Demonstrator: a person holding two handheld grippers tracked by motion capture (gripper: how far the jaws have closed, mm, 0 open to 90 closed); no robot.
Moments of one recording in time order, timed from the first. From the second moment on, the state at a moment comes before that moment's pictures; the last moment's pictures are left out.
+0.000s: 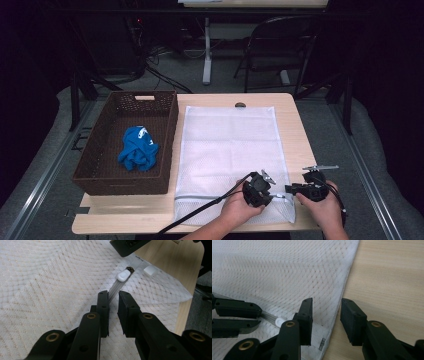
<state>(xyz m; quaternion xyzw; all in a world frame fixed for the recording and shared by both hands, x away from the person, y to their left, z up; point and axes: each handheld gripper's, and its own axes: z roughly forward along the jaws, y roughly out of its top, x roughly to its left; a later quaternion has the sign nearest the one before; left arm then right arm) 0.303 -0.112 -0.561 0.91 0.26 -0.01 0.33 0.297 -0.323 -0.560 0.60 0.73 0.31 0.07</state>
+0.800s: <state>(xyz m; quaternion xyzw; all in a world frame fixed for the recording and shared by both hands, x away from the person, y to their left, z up) 0.305 -0.112 -0.568 0.91 0.27 -0.02 0.32 0.299 -0.316 -0.564 0.61 0.73 0.31 0.04</state>
